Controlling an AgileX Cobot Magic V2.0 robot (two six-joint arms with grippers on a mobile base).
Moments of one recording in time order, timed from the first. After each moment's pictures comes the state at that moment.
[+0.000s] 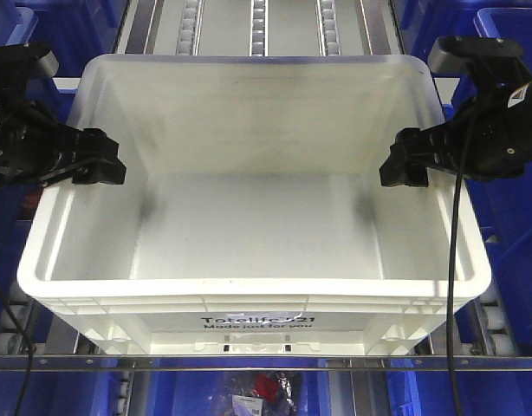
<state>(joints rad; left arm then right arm) -0.20 1.40 -1.13 -0.29 0.92 0.06 0.20 1.39 -1.14 0.24 0.91 -0.09</state>
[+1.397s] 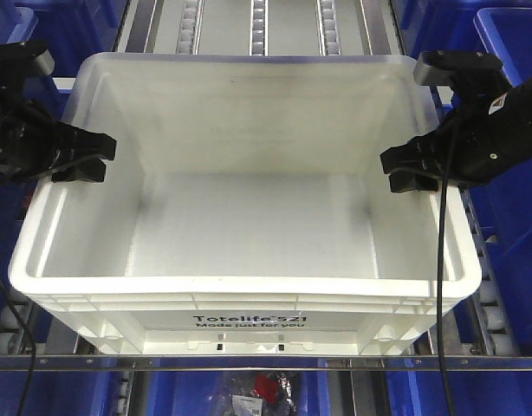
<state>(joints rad) -0.20 1.40 -1.14 -0.27 0.91 0.04 0.20 1.44 -1.14 0.26 0.90 -0.12</state>
